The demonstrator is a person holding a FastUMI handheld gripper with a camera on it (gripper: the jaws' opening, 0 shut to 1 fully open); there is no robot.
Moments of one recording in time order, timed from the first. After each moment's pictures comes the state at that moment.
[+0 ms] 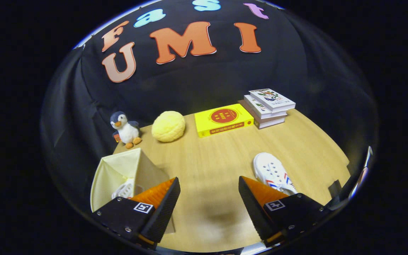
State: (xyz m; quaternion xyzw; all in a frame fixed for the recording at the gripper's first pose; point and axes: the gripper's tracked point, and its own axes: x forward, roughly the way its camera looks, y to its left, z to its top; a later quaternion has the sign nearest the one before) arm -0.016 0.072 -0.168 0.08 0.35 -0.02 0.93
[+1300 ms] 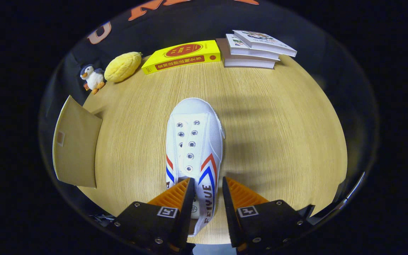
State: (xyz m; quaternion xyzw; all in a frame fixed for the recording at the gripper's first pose) arm -0.027 -0.083 -0.328 0.03 0.57 0.05 0.82
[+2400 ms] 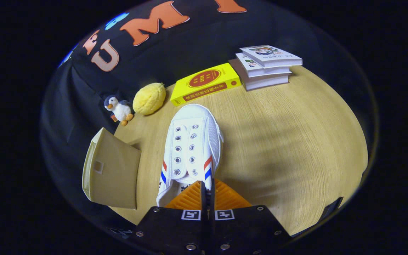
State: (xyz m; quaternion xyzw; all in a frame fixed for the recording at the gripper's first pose) arm 0.000 -0.009 -0.255 0.15 0.46 0.11 0.87
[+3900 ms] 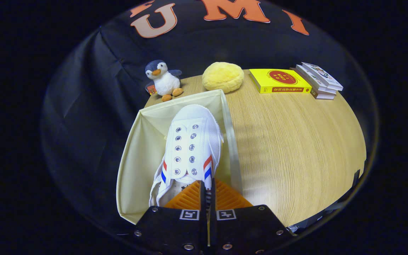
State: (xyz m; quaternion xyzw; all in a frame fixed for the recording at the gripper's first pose) arm -0.051 0.296 -0.217 0.06 0.50 0.09 0.86
